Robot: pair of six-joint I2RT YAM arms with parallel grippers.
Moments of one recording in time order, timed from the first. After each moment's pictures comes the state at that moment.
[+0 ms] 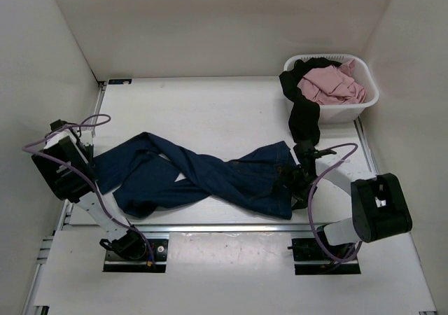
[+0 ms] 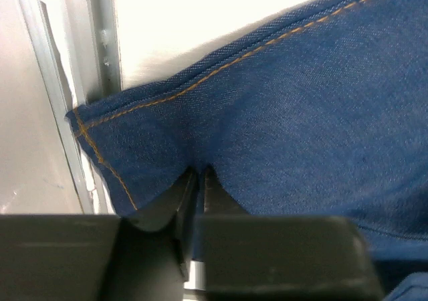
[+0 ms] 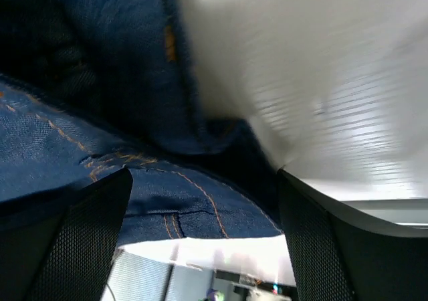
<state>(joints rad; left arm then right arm) 0.64 1.95 1.31 -0.76 0.03 0.49 0.27 1.40 0.67 -0.76 -0.25 0.87</state>
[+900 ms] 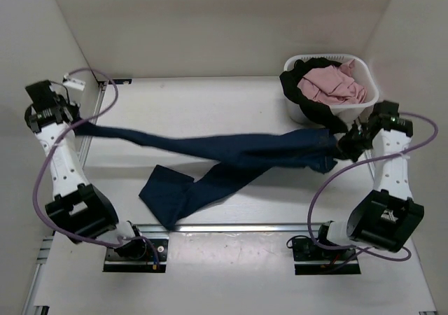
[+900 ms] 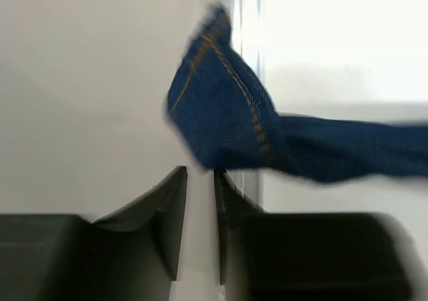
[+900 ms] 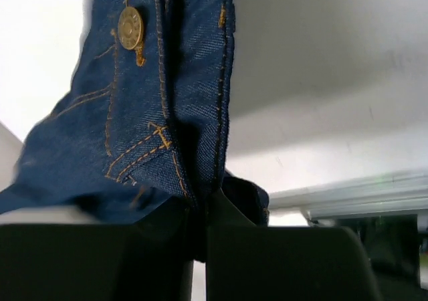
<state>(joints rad) 0.51 1.50 1.58 -0.76 0.01 0.70 -0.31 1.38 1.35 -1.18 -0.39 0.46</state>
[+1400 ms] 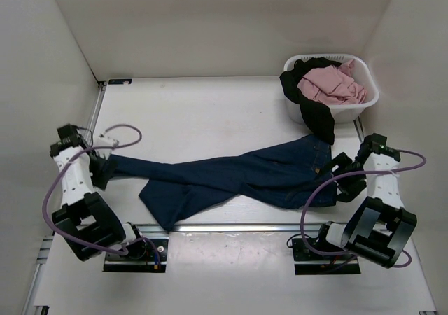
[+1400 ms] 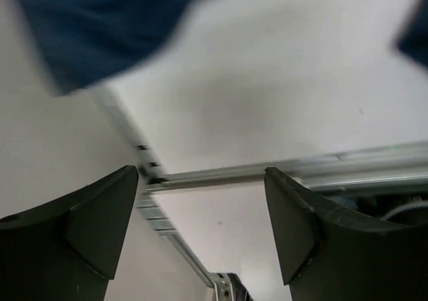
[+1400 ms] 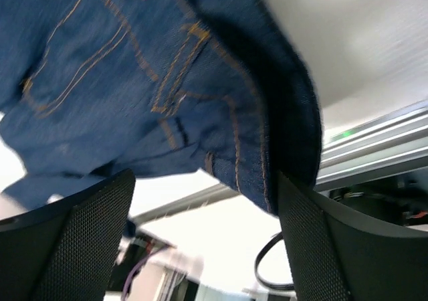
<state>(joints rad) 0.53 1.29 0.99 -1.05 0.00 0.93 -0.39 1.23 0.87 -1.11 -0.29 0.49</state>
